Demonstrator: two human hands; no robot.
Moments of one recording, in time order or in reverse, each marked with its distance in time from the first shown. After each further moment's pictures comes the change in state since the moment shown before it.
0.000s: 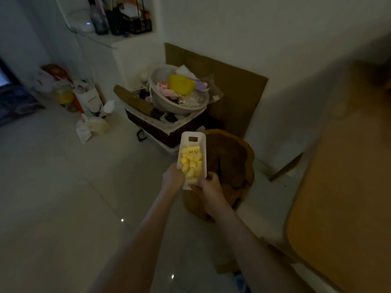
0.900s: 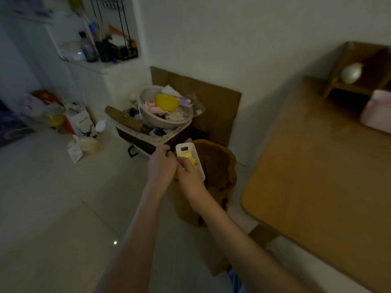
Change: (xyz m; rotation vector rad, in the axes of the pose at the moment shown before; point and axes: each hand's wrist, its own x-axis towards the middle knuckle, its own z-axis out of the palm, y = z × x) left_hand -0.098 0.070 -0.045 -0.041 0.176 0.287; right_hand -0.121 -0.066 0.005 -0.396 -0.159 -0.472
